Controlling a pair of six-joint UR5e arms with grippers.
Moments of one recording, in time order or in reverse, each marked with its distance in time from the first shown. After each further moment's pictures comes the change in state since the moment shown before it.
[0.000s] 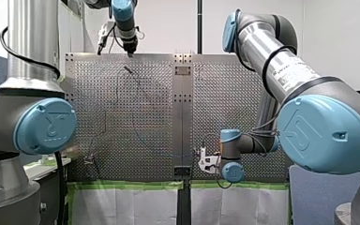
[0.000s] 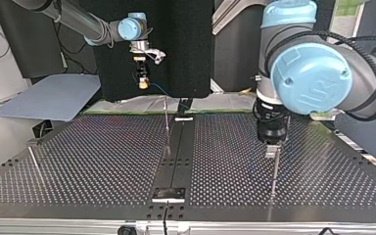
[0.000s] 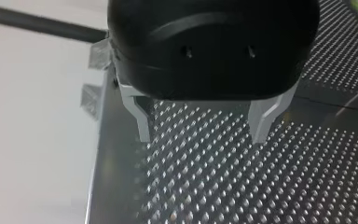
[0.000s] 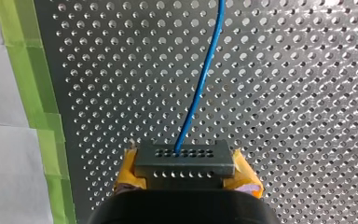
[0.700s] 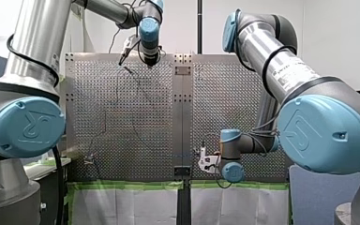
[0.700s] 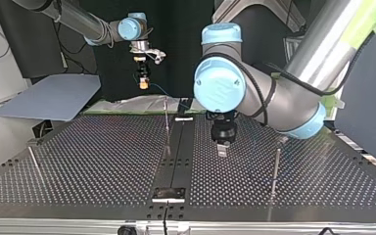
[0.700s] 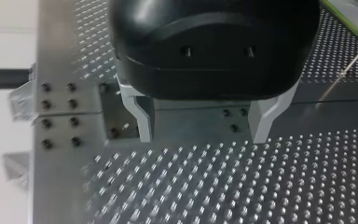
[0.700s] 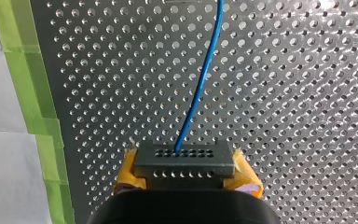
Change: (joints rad) left arm -0.190 -0.187 0.044 0.184 -0.181 0.191; right arm 0.000 0.000 0.000 -0.006 -0.010 0.008
